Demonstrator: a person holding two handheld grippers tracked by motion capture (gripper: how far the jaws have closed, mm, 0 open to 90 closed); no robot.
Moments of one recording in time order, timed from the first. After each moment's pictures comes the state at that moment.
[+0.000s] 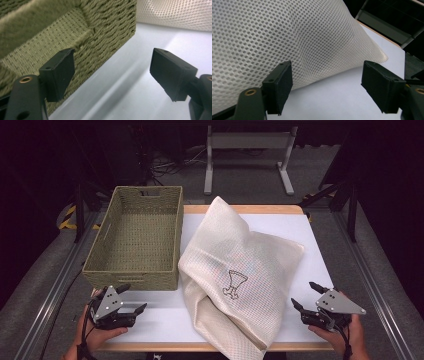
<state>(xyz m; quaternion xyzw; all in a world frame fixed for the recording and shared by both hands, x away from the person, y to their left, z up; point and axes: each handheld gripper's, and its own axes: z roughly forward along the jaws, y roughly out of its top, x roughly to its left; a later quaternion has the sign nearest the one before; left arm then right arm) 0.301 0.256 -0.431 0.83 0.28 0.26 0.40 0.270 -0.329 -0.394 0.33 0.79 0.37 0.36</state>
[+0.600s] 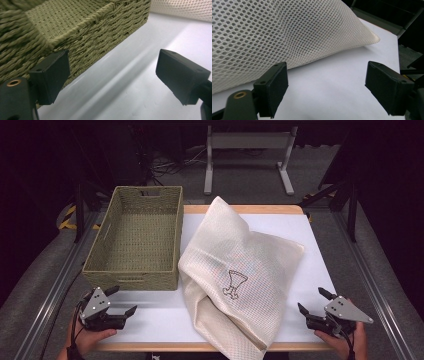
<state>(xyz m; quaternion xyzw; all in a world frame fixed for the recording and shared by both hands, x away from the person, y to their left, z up) 0.300 0.286 -0.444 0.81 0.31 0.24 0.42 0.263 -0.353 -0.424 0.37 0.76 0.39 0.37</state>
